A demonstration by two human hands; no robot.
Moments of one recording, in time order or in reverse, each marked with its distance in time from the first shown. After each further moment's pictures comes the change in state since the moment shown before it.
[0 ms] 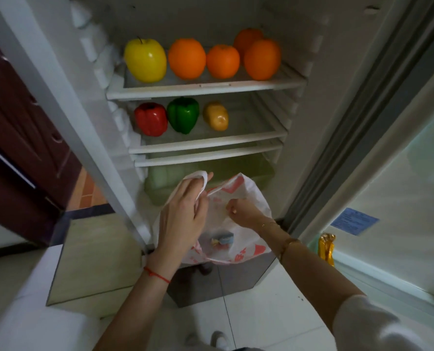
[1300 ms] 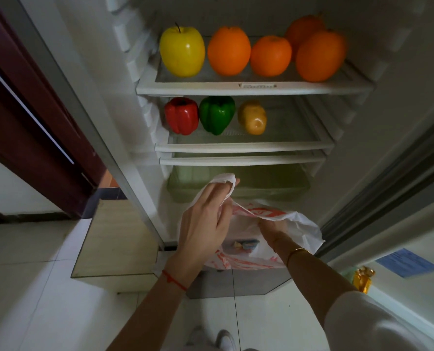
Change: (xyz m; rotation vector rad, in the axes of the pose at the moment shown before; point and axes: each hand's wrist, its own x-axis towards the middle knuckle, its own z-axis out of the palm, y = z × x) left_hand 0.019 -0.008 0.011 -0.014 -0.023 -0.110; right_hand 0.054 0.045 0.066 0.668 0.269 0.415
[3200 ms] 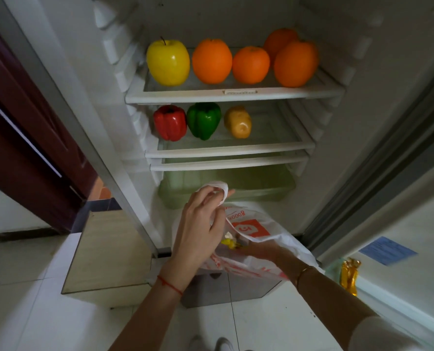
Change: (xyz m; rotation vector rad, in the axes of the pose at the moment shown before) left_hand -0.003 -0.003 0.008 -0.169 0.014 0.062; right_hand -0.054 0.006 -0.036 -0.128 -0.694 0.234
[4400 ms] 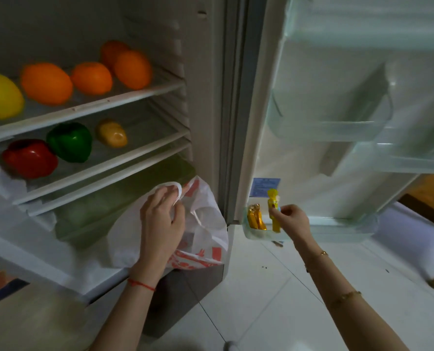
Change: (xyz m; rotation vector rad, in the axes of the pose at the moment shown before) left_hand -0.017 0.070 0.055 -0.075 -0.227 0.115; right_hand -0.210 0.134 -0.049 0.563 1.180 0.025
